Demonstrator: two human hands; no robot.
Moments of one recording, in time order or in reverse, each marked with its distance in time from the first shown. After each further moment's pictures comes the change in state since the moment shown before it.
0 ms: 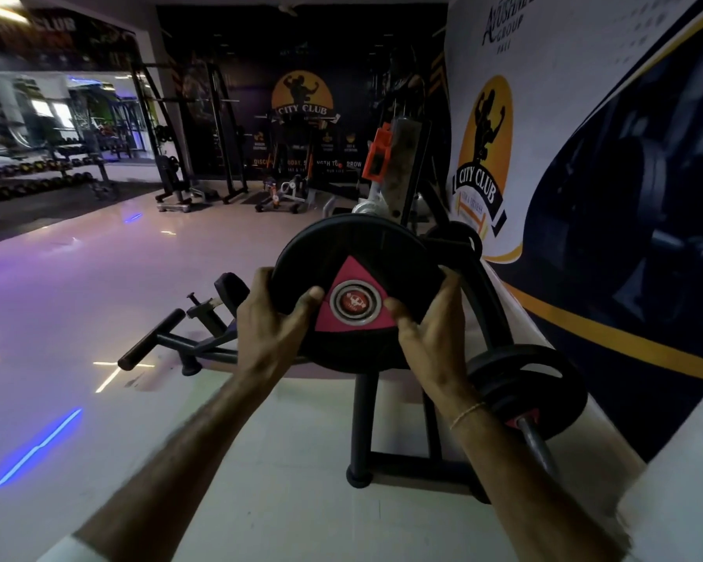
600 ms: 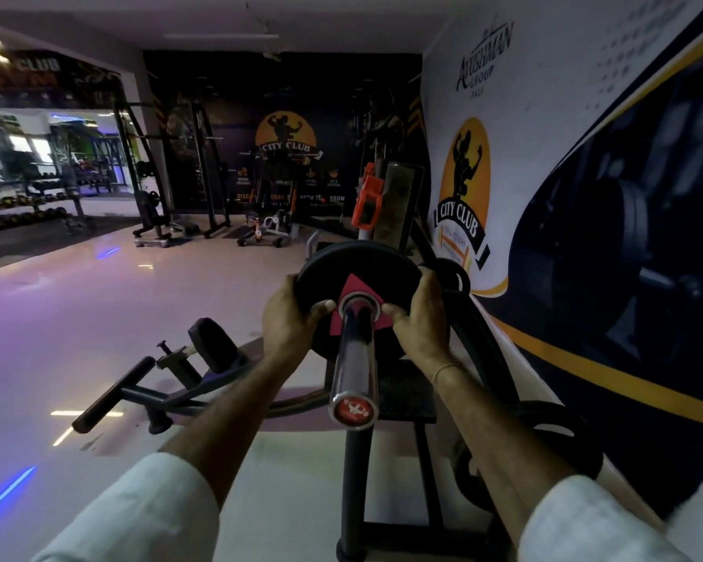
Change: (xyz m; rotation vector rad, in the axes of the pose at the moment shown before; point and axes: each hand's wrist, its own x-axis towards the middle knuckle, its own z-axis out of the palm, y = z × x) left_hand 0.157 -0.057 0.097 0.063 -0.113 -0.044; right_hand 0.154 0.083 0.059 -0.218 -0.081 0.071
